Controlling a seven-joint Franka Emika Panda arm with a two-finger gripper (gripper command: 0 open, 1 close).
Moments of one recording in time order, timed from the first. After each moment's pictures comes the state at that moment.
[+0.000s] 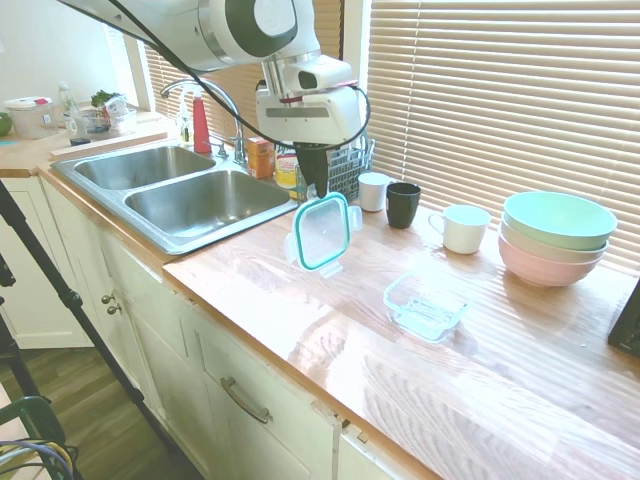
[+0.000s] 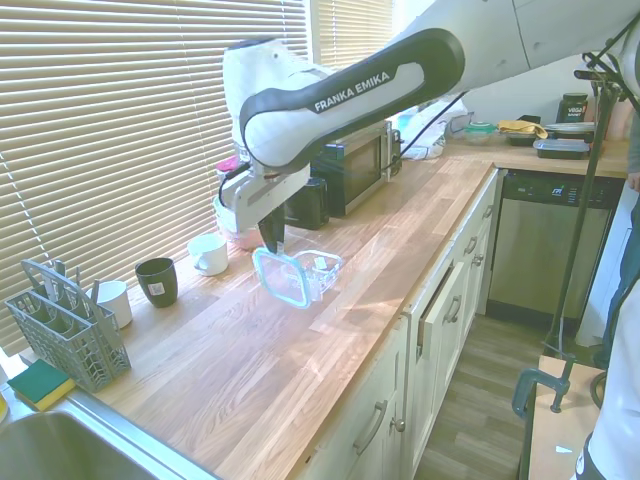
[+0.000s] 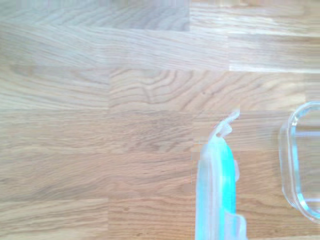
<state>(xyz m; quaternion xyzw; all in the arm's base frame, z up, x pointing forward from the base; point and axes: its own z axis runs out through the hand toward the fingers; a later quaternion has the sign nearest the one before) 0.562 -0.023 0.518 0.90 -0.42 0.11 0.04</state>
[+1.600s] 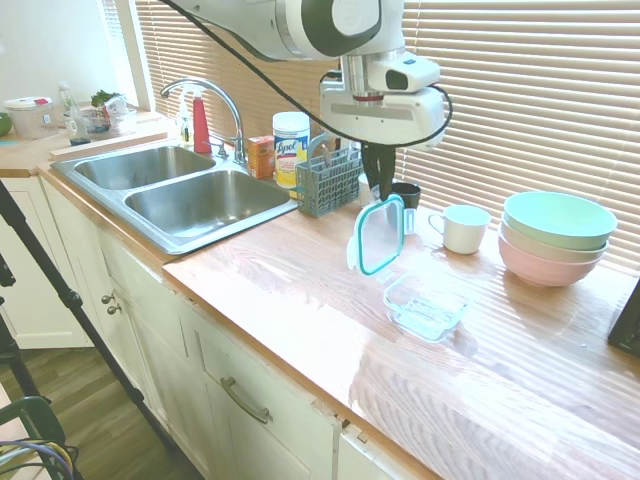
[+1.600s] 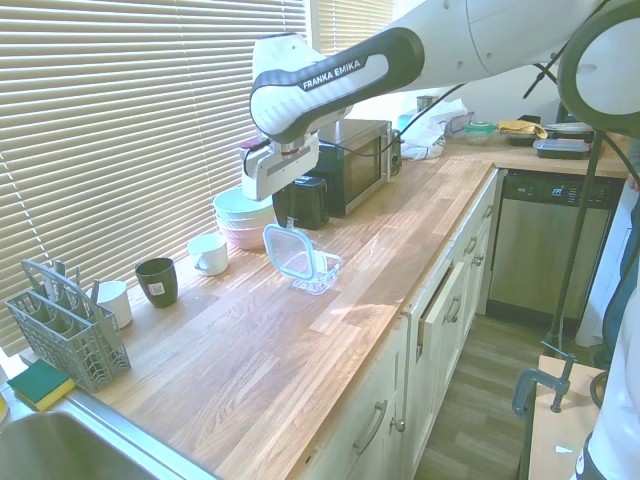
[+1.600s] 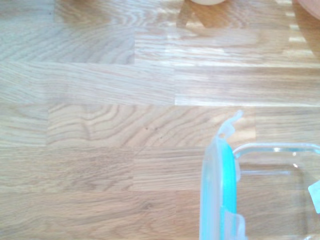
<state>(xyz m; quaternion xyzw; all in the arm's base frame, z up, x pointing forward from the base) 0.604 -0.117 0.524 0.91 -0.41 0.10 0.02</state>
